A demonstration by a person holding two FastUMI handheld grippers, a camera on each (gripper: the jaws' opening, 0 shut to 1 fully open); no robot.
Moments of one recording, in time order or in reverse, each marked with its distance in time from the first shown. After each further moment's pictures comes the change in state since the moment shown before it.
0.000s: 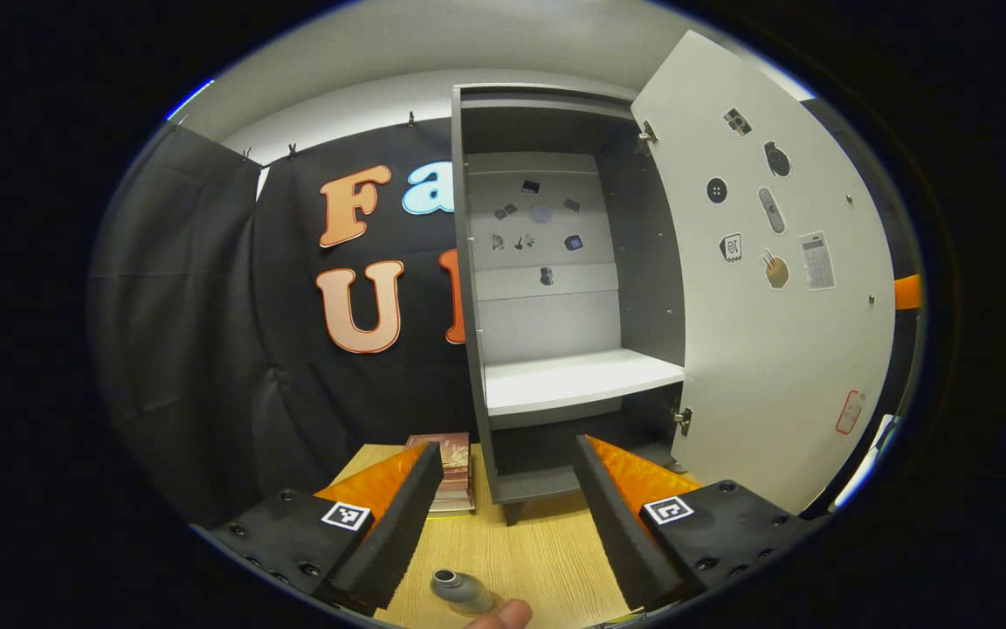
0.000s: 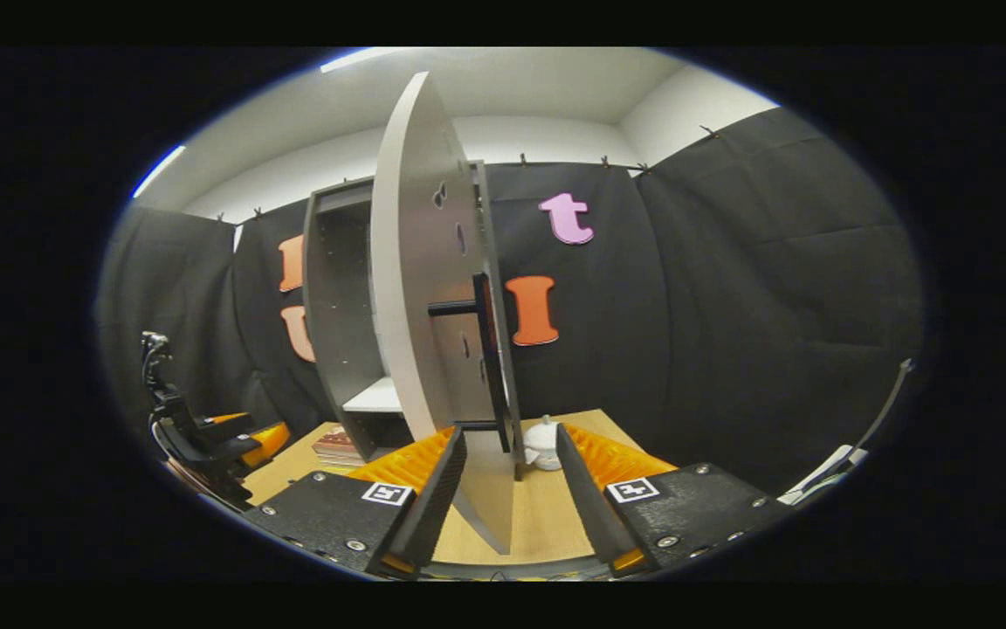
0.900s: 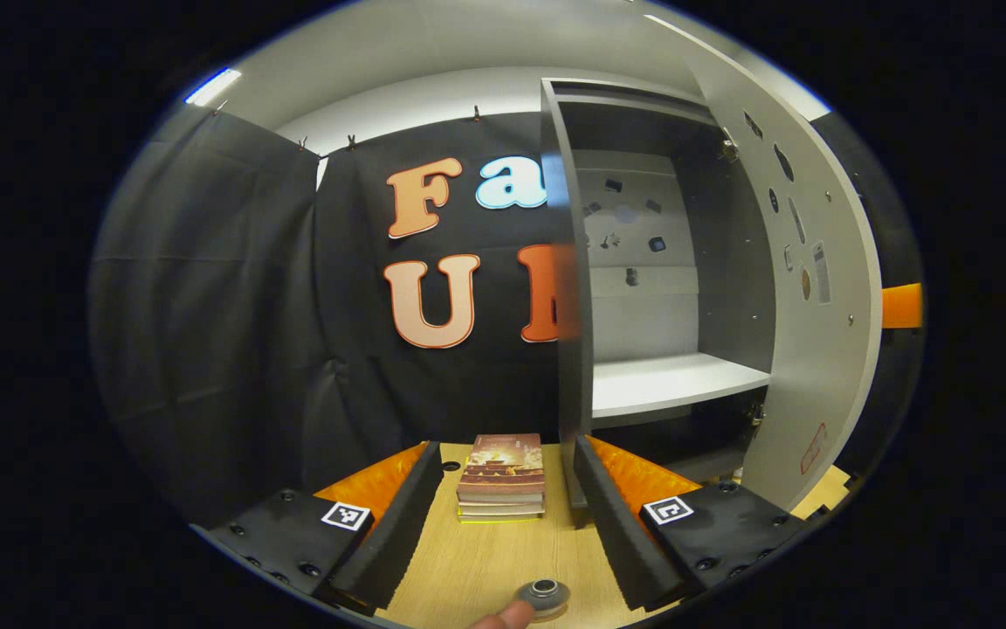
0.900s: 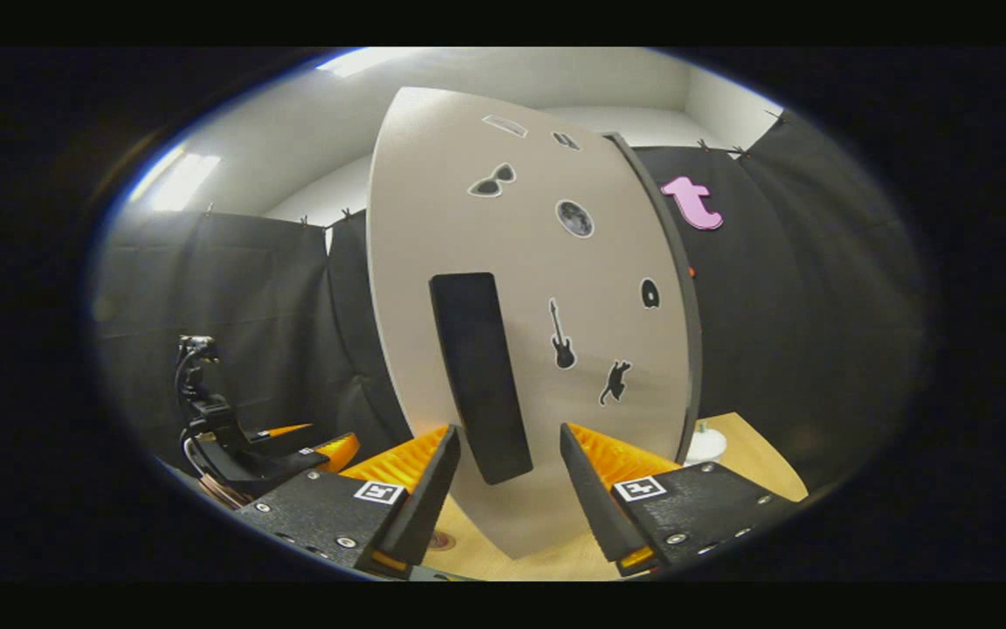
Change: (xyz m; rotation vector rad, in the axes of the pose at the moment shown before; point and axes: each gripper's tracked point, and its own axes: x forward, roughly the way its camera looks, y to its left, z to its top) left arm 0.017 0.123 -0.007 -0.036 0.019 0.188; right arm 0.074 0.142 -0.013 0.011 -0.001 0.335
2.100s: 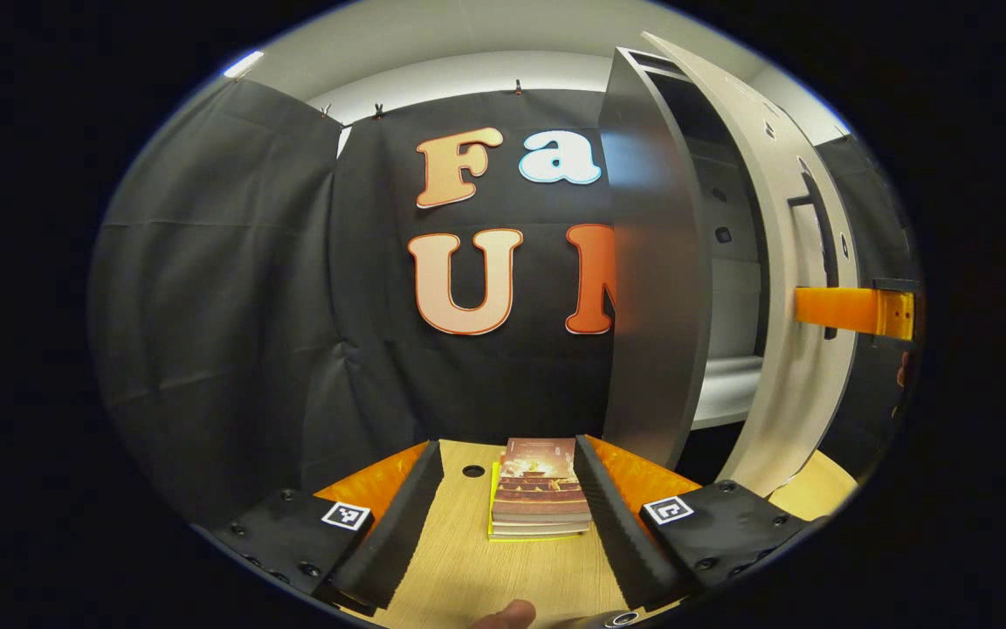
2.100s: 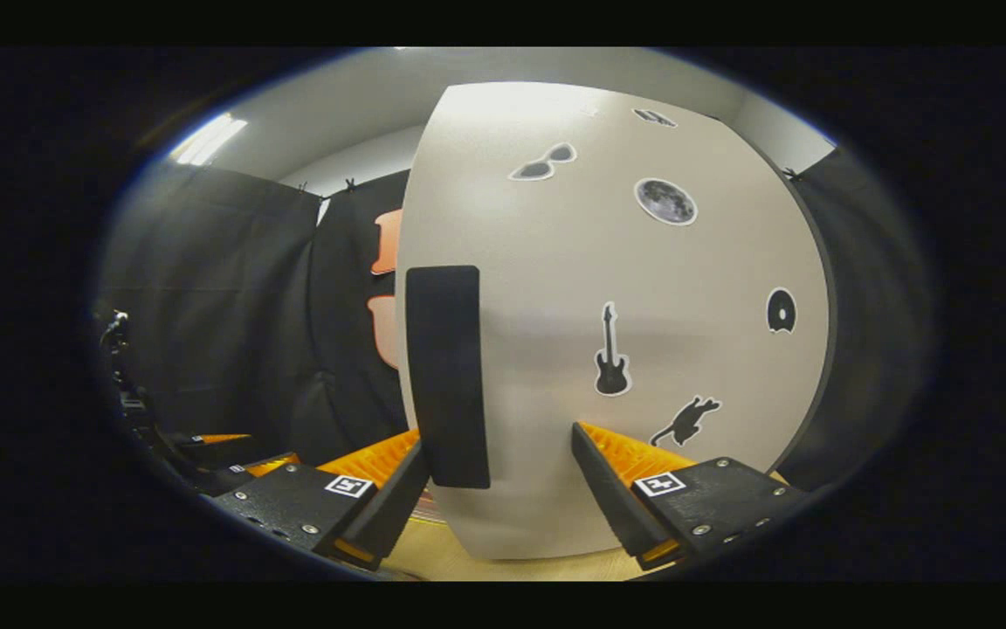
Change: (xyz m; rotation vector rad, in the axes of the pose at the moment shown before) left arm 0.114 0.068 -0.017 -0.054 0.047 0.030; right arm 0.052 0.010 0.004 -0.129 -0.039 -0.088
